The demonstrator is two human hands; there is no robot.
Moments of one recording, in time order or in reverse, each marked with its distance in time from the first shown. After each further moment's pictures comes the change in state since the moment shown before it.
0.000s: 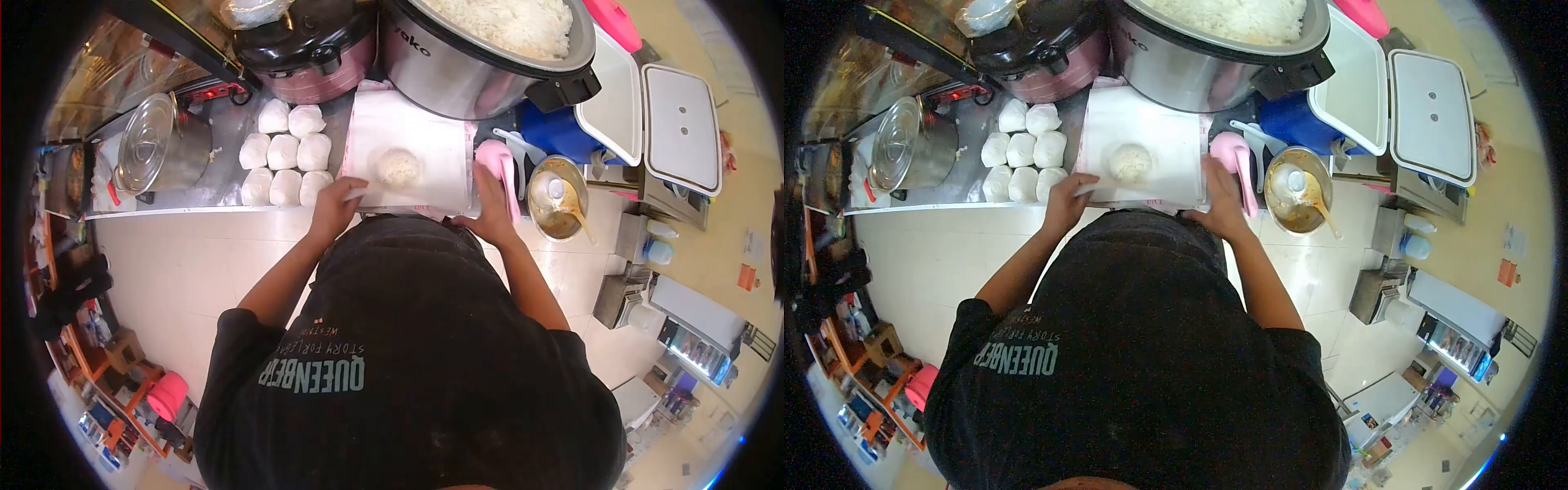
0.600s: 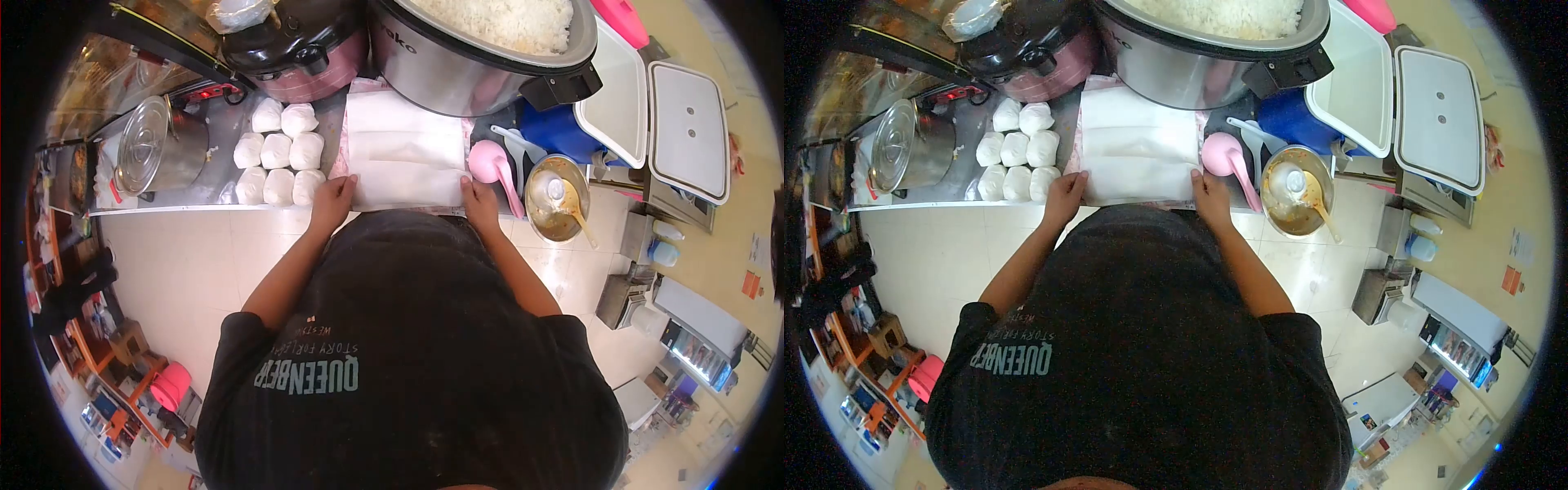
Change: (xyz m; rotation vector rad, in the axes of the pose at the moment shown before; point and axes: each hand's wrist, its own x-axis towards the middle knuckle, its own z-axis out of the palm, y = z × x) left_hand 0.013 -0.007 0.022 -0.005 0.015 -0.393; right_hand 0.010 0.047 0.053 0.249 0.167 0.463
